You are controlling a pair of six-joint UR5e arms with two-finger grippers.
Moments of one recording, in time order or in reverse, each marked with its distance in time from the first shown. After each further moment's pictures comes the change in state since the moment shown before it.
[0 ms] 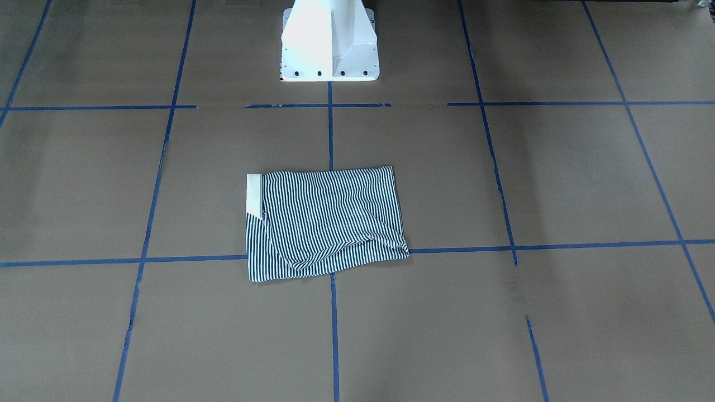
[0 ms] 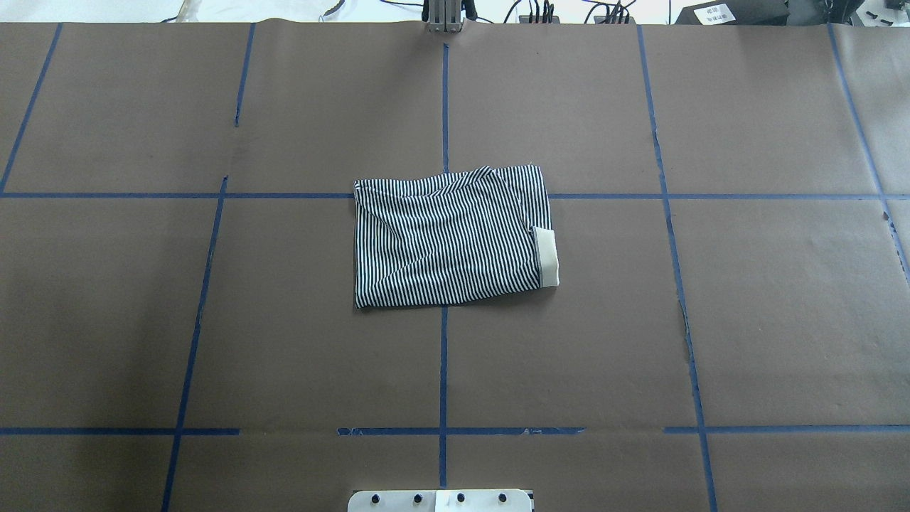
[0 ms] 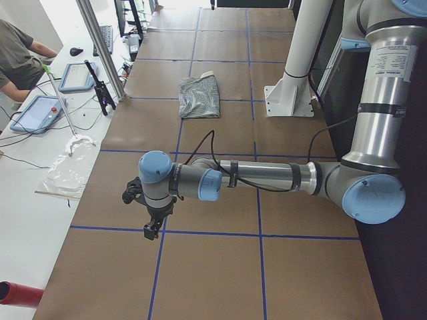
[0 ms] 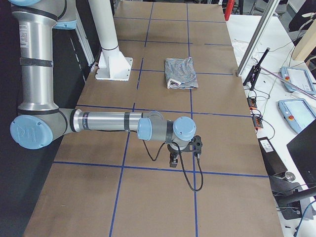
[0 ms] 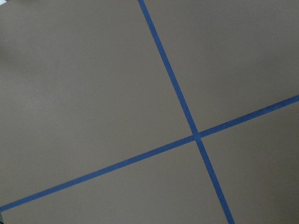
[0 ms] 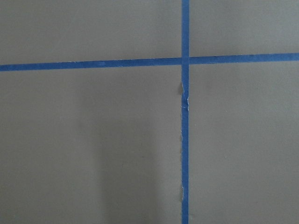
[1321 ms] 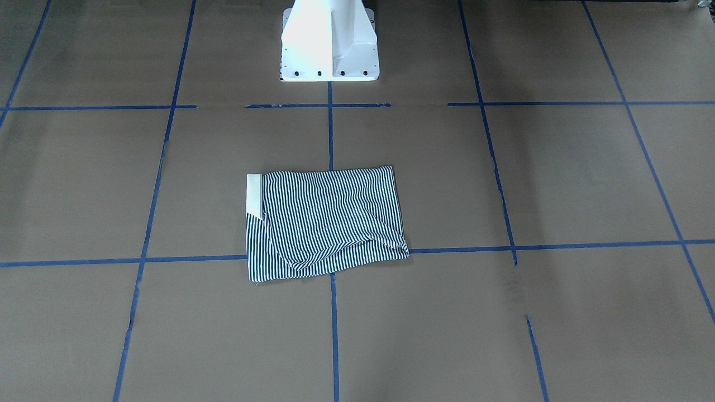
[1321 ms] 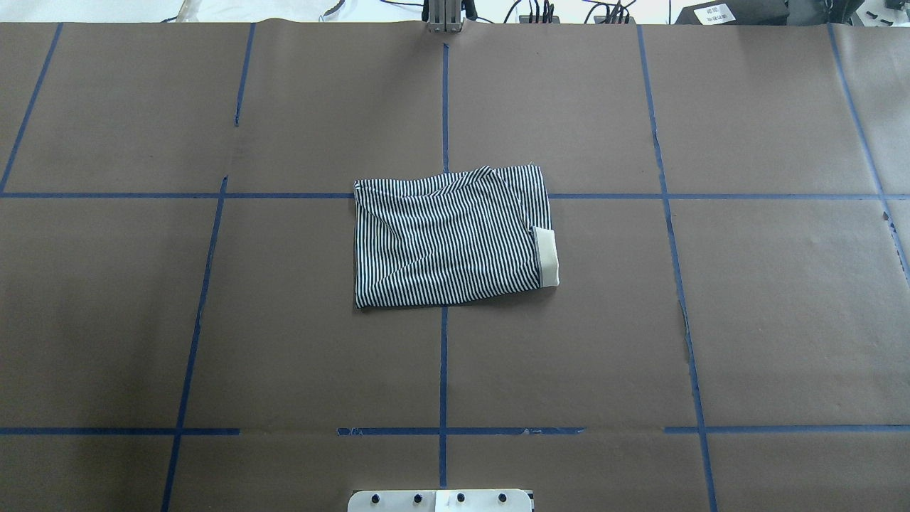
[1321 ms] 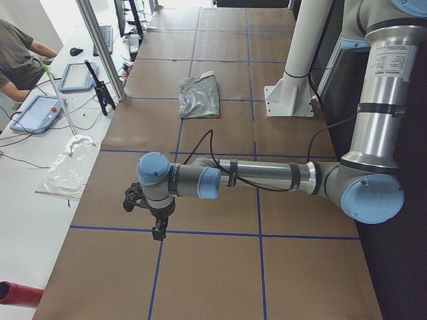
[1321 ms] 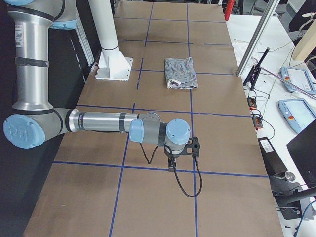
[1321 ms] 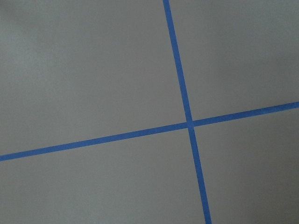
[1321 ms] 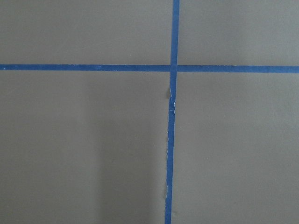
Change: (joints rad) left arm 0.003 -0.002 0.000 0.033 -0.025 -0.236; right arm 0.062 -0.020 0.024 0.000 -0.002 -0.076
